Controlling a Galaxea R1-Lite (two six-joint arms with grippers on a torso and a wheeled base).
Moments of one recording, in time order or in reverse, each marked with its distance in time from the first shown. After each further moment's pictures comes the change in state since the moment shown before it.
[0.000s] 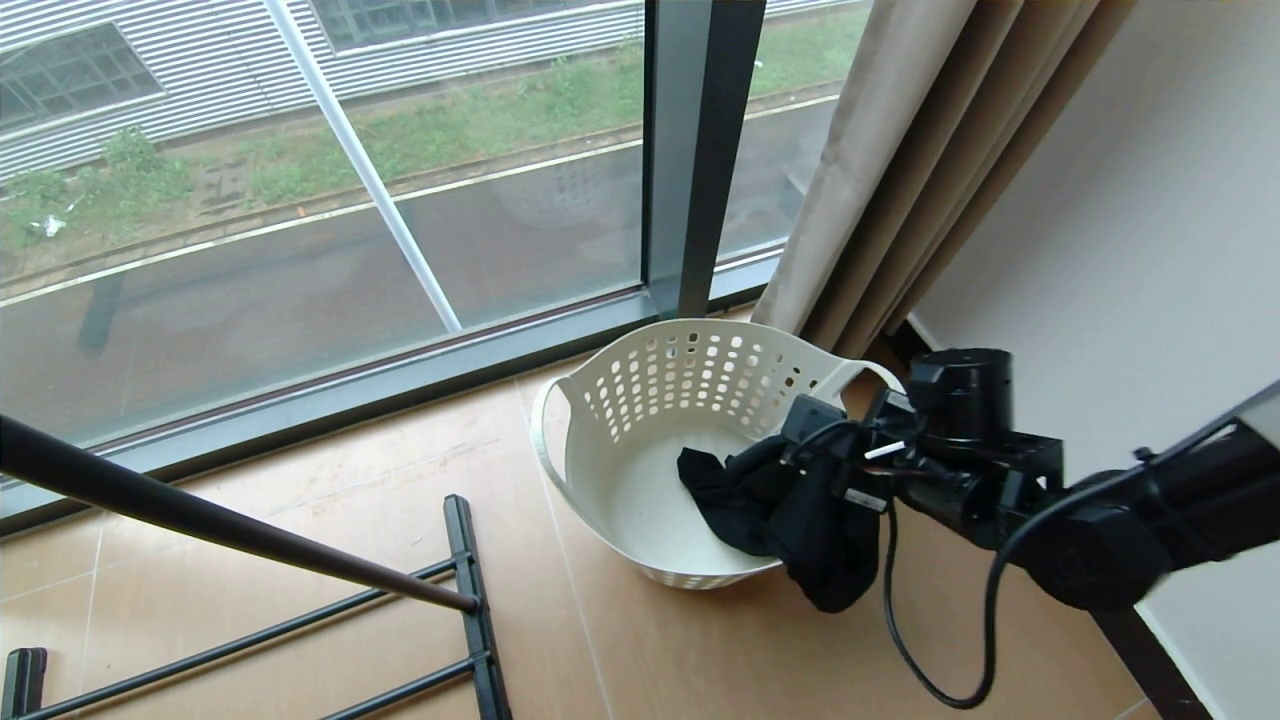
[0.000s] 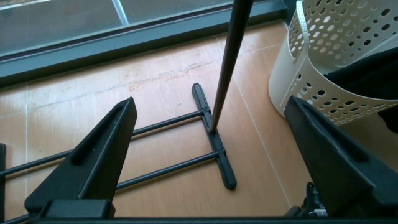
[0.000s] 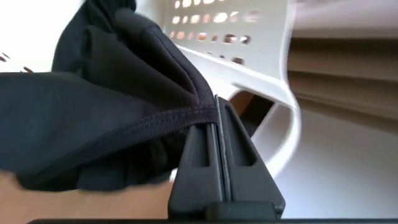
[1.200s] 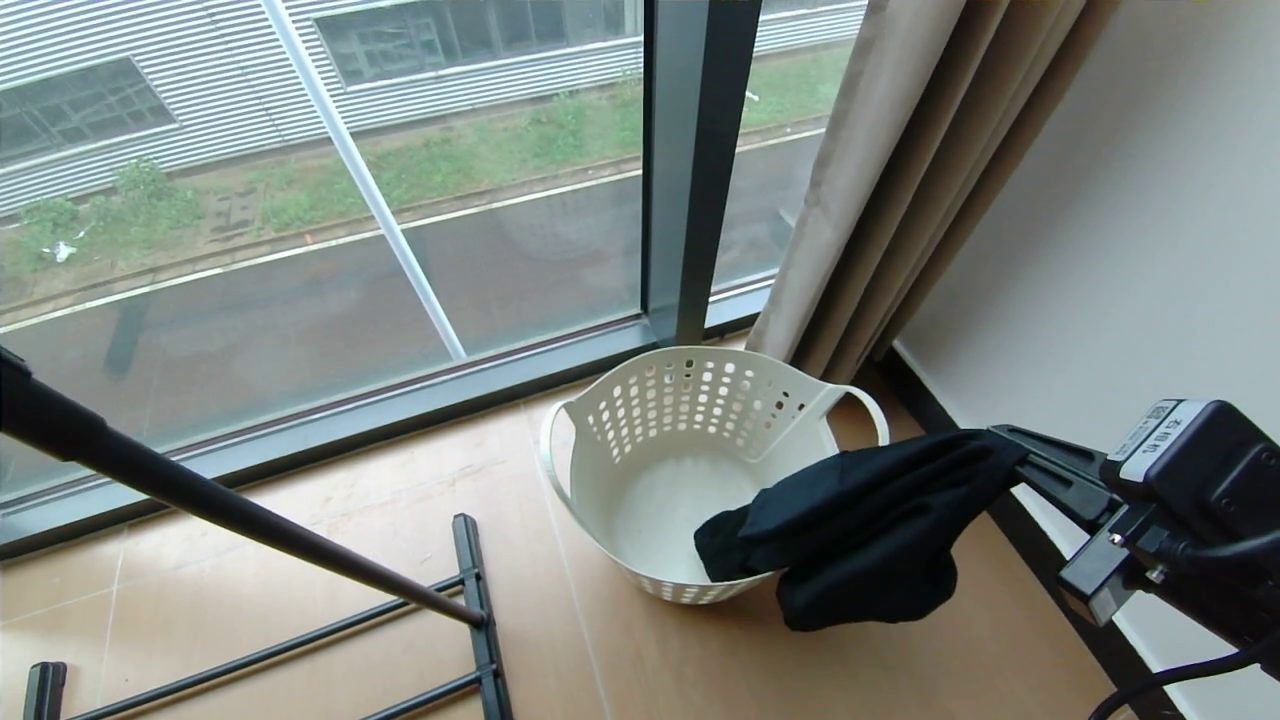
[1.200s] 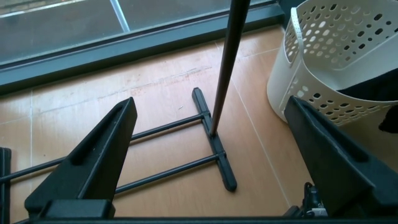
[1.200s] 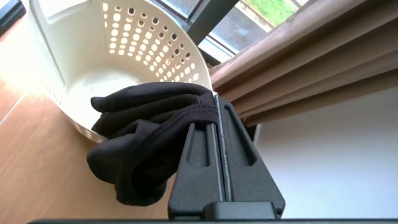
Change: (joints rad) left arm 0.000 0.000 0.002 0.000 -0.004 0.010; right arm 0.212 -0.705 0.402 0.006 0.004 0.270
